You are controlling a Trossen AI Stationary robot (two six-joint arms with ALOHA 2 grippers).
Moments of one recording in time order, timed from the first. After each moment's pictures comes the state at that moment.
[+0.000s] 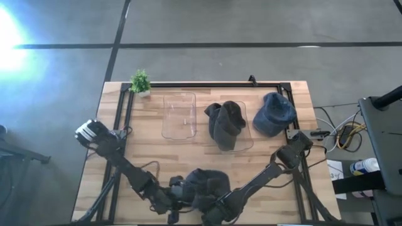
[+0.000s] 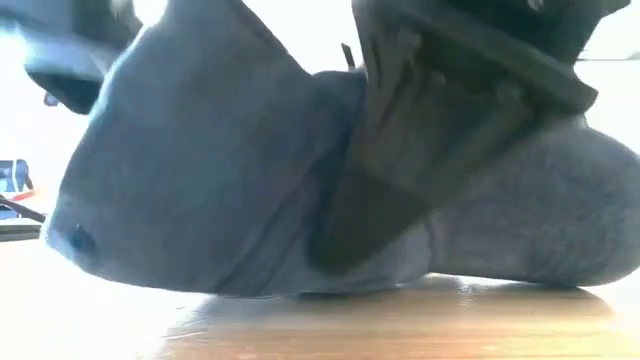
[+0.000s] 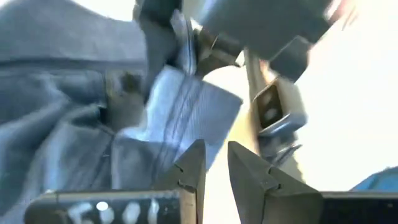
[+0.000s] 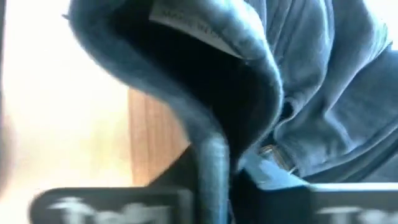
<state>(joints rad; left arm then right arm) -0.74 1.76 1.03 0.10 -0.34 -0.72 0.64 2.37 1.93 -0.81 0.44 0.59</state>
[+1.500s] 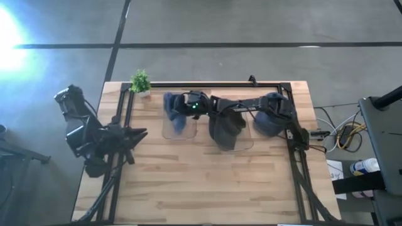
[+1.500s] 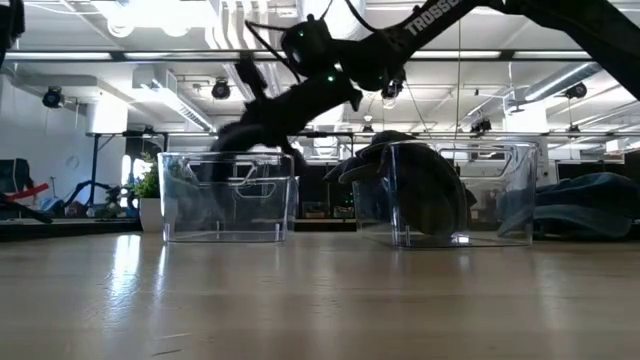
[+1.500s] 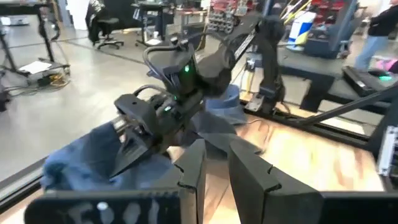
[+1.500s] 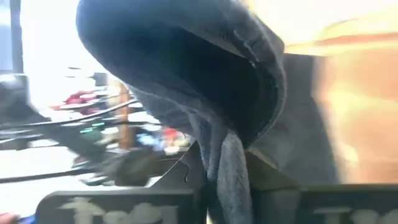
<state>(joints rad) -0.96 0.88 1.03 -1.03 -1.33 -1.05 -0.23 2.18 1.61 0.18 -0.02 1.41</state>
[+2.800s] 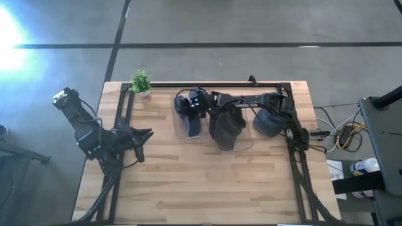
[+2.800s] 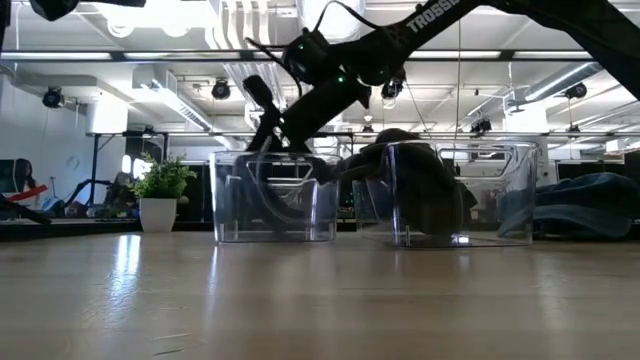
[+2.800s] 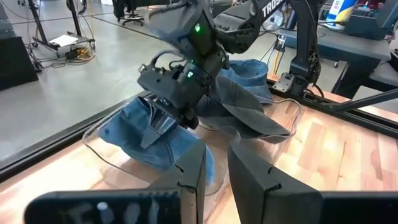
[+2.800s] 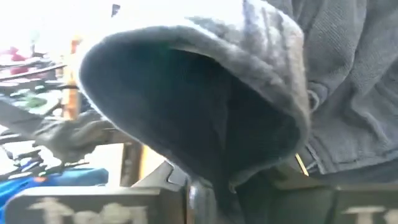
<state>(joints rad) -0.83 0.91 0.93 -0.99 -1.24 -1.14 -0.27 2.15 1.64 -0.11 -0.15 1.25</state>
